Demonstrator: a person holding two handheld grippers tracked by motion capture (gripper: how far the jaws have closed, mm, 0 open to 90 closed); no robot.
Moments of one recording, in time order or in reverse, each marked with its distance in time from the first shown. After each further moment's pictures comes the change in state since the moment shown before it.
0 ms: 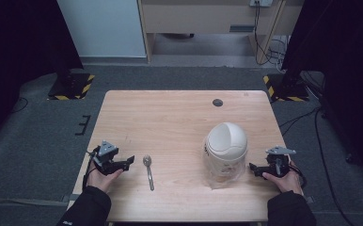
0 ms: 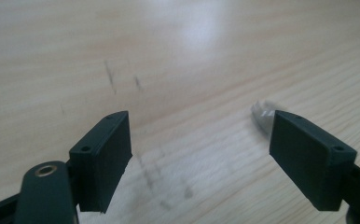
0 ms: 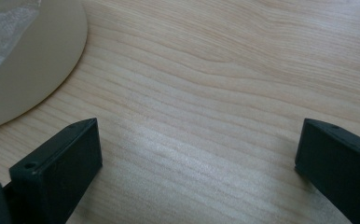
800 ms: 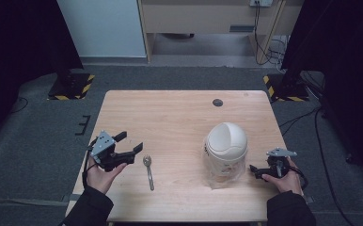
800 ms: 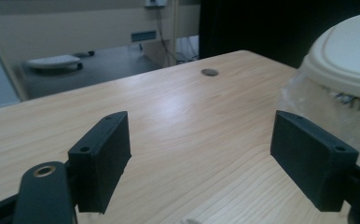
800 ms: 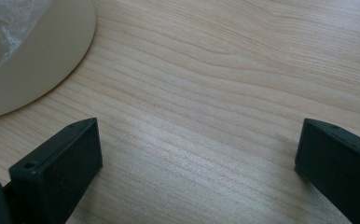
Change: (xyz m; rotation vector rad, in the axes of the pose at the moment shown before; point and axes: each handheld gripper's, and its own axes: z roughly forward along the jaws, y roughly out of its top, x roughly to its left) left arm -0.044 0.057 -0.034 -0.309 -0.160 0.103; right arm 0.001 -0.004 -0.004 0.000 0.011 -0.015
